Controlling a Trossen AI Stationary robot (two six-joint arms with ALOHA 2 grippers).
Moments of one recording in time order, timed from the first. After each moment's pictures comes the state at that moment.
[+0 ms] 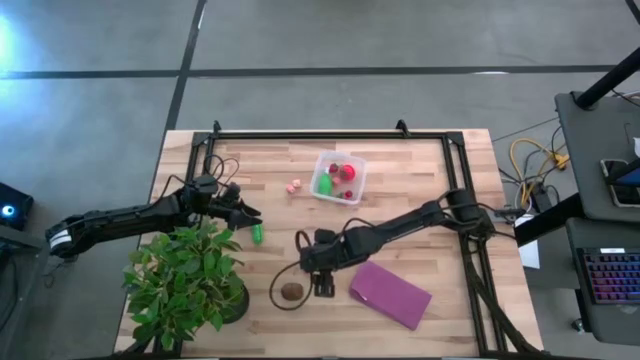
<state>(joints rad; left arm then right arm) 0.47 0.52 0.01 0.10 0.52 -0.67 0.27 2.13 1.64 -0.55 0.05 0.29</state>
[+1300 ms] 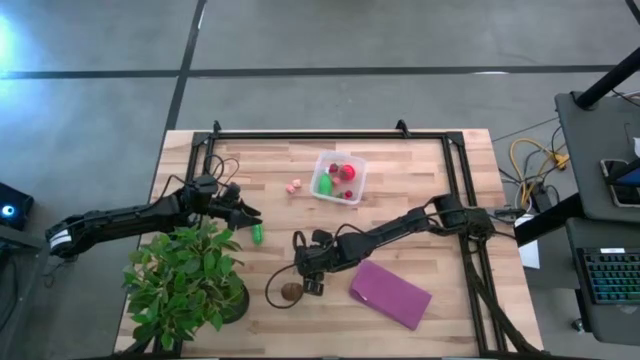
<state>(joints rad) 0.47 0.52 0.01 0.10 0.52 -0.67 0.26 2.24 1.64 -0.43 0.16 0.39</state>
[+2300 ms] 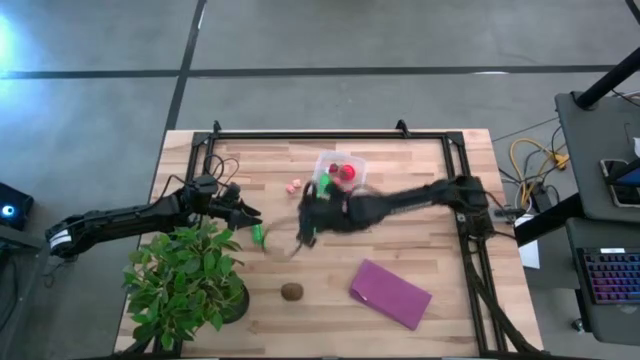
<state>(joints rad) 0.47 0.52 0.01 0.10 0.52 -0.67 0.11 2.03 1.72 -0.67 0.50 0.48</state>
